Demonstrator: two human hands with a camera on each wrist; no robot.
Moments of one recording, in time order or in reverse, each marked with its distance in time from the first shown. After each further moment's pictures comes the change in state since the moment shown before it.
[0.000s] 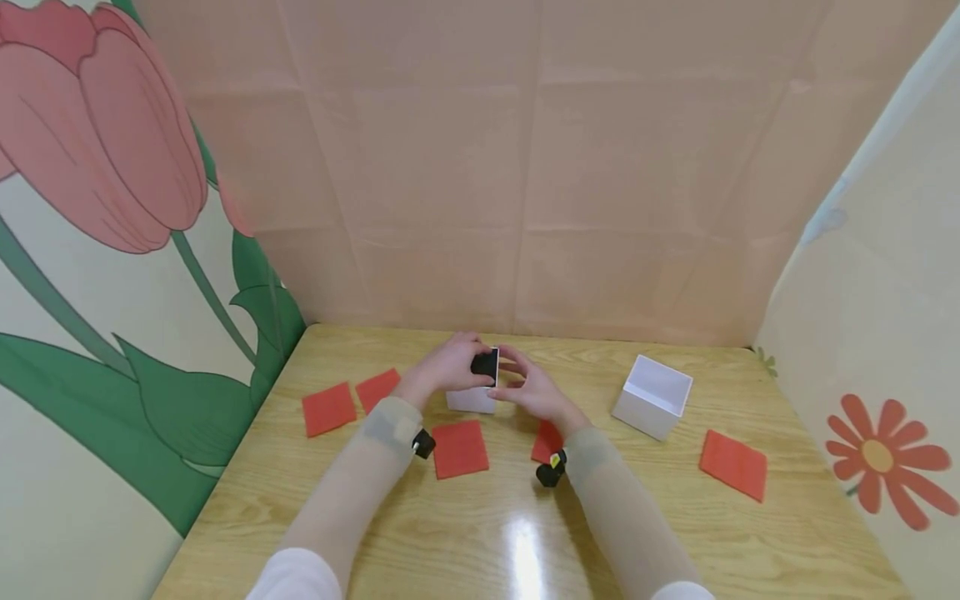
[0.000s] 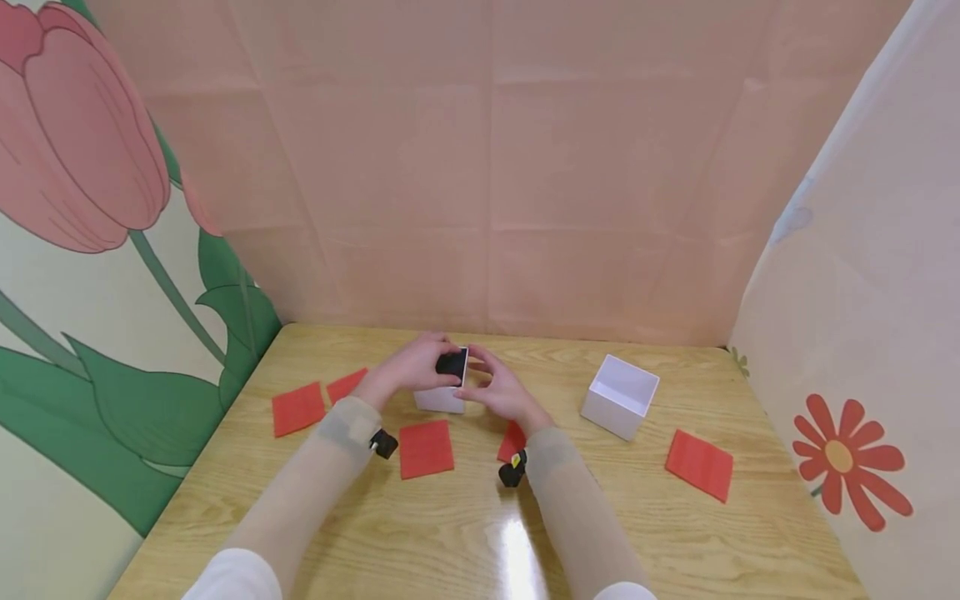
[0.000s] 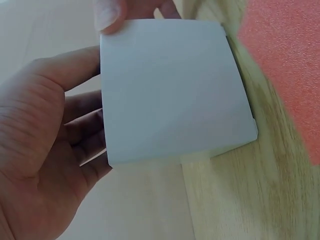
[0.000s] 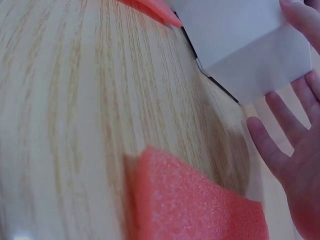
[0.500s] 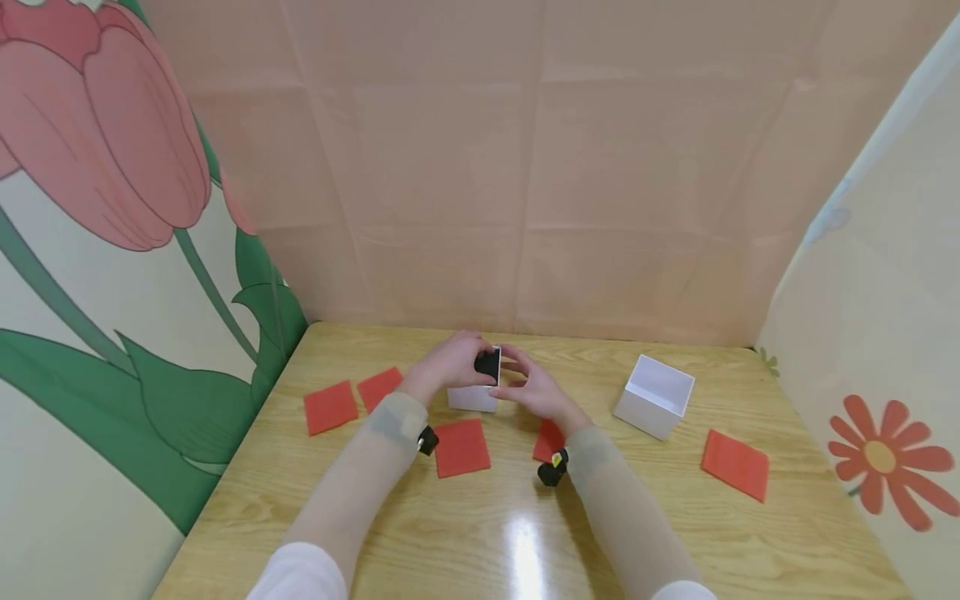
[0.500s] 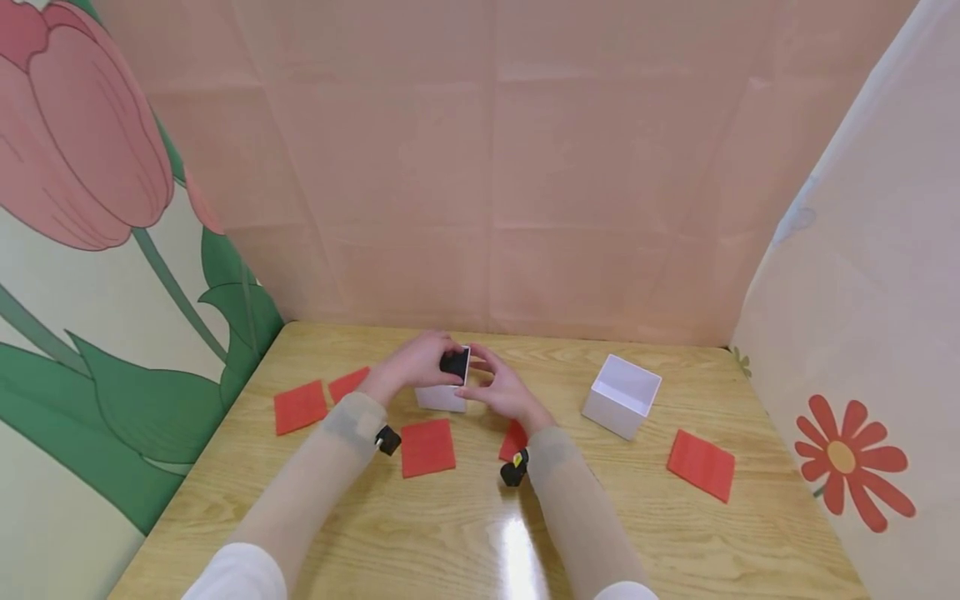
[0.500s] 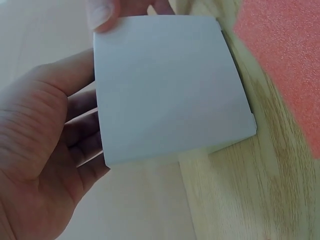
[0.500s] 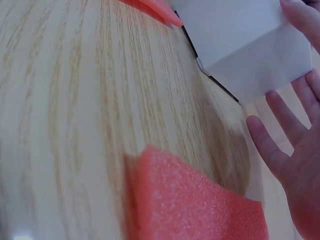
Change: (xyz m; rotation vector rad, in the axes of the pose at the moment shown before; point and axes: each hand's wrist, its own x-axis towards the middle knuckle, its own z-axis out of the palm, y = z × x) left_hand 0.006 0.001 -0.001 0.038 0.007 -0.004; right_hand 0.002 0.003 0.000 0.012 0.015 -0.001
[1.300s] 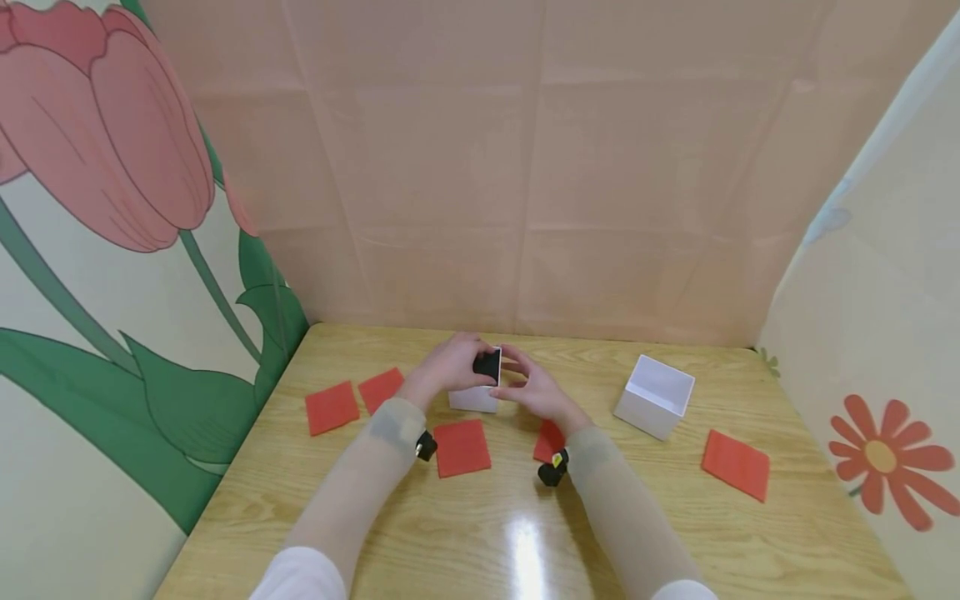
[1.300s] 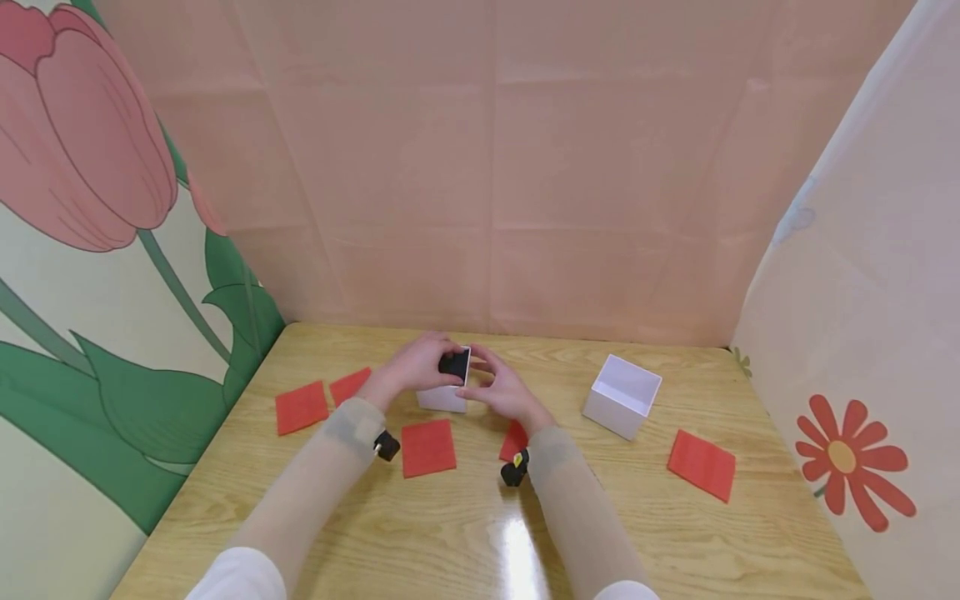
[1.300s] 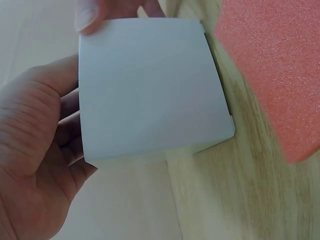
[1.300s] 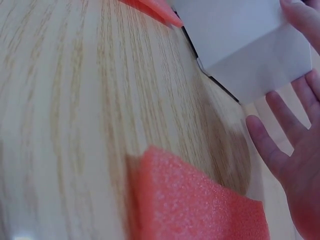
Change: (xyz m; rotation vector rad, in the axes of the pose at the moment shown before) left_hand -0.002 -0.007 0.008 0.016 0.057 0.004; right_hand 0.002 0.000 0.001 0.009 -0.011 0.004
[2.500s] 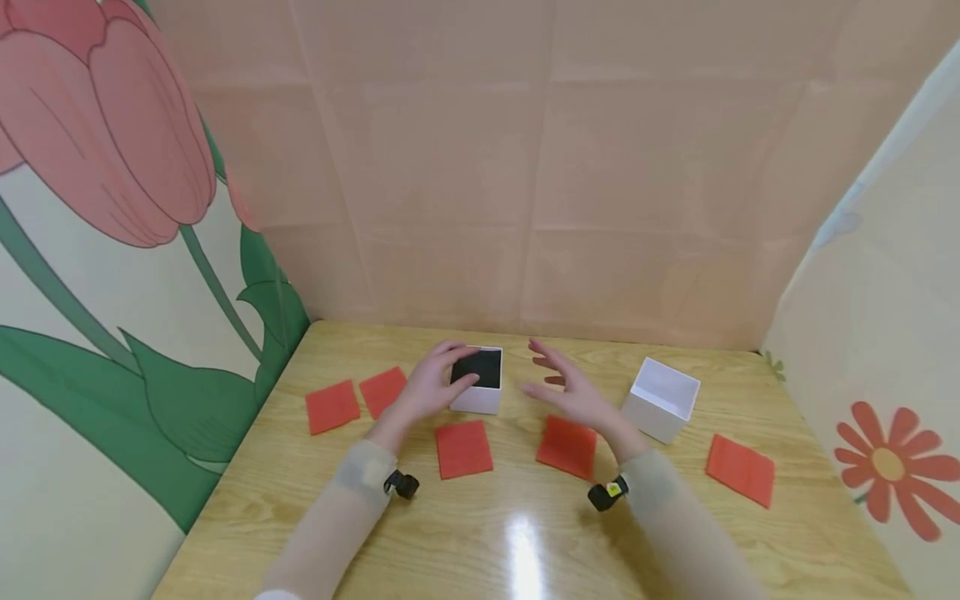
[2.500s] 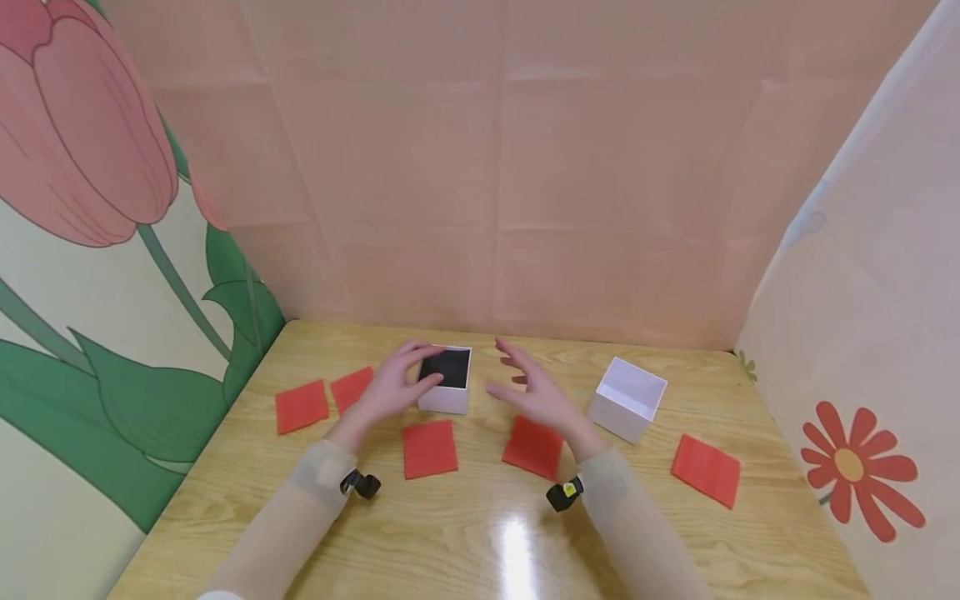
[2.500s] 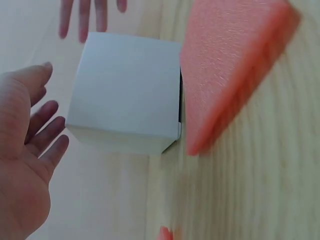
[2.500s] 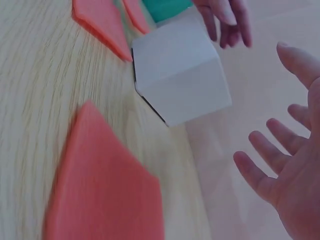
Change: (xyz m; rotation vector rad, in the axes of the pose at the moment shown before) left_hand -0.056 -0.013 0.023 -0.420 0.358 0.122; right_hand -0.062 -0.044 -0.045 -0.216 0.021 -0.205
